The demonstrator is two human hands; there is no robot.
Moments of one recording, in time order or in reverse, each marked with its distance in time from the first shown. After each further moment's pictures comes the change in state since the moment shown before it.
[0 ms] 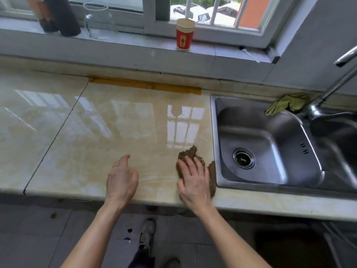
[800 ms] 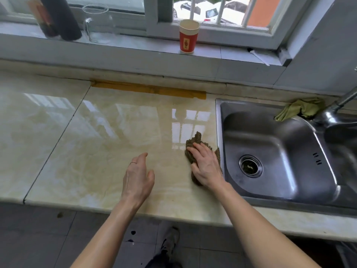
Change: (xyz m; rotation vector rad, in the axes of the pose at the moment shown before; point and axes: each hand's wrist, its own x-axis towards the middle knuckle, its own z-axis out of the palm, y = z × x) left_hand 0.028 0.039 0.017 0.006 -0.018 0.066; right_hand 0.092 0.052 -0.015 0.115 -0.172 -0.063
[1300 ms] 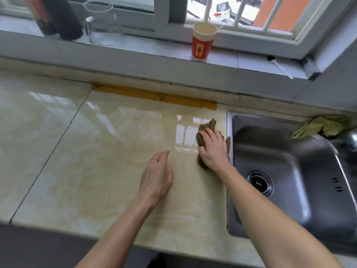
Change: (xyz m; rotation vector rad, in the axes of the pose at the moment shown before) left_hand 0.070 0.032 0.019 -0.015 -0.104 0.134; right_hand 0.113 0.012 -0.025 -0.077 -0.012 0.151
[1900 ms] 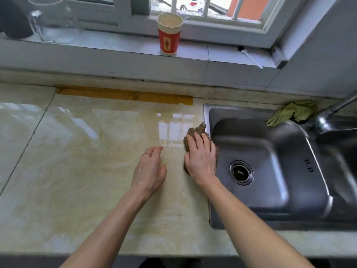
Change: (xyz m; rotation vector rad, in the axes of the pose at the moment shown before) left_hand 0.025 0.029 0.018 0.015 -0.063 0.080; right_hand -0.037 0.013 0.009 -0.150 0.203 0.062
